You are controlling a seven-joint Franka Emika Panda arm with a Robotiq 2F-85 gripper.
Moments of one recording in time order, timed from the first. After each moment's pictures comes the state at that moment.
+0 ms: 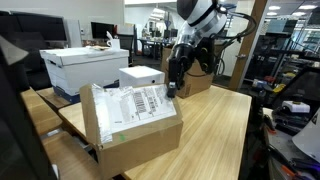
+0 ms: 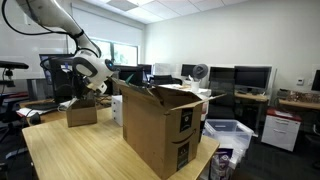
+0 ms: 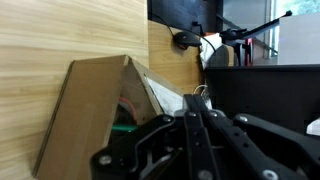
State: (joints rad) arm 0.11 0.21 0.08 -2.23 1.09 2.00 -0.58
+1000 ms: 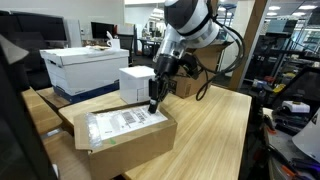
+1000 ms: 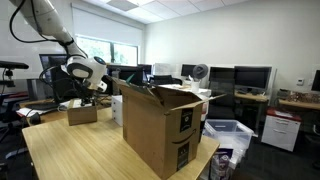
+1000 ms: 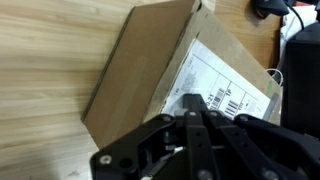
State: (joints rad) arm 0.20 0.33 0.16 -2.15 0.87 2.43 -0.44
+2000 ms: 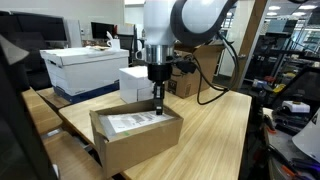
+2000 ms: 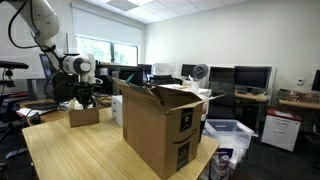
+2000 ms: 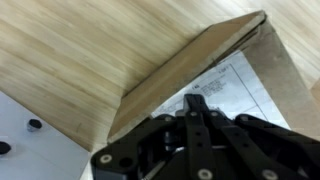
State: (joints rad) arm 0.29 0.38 0.16 -2.05 -0.01 2.34 -0.06
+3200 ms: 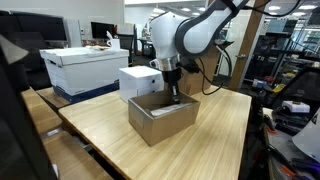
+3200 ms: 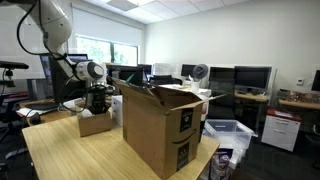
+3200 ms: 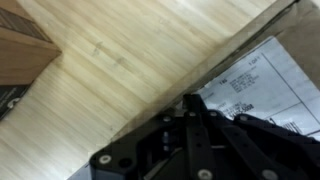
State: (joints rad) arm 0.22 0.42 0.06 -2.05 -0.27 2.19 -0.06
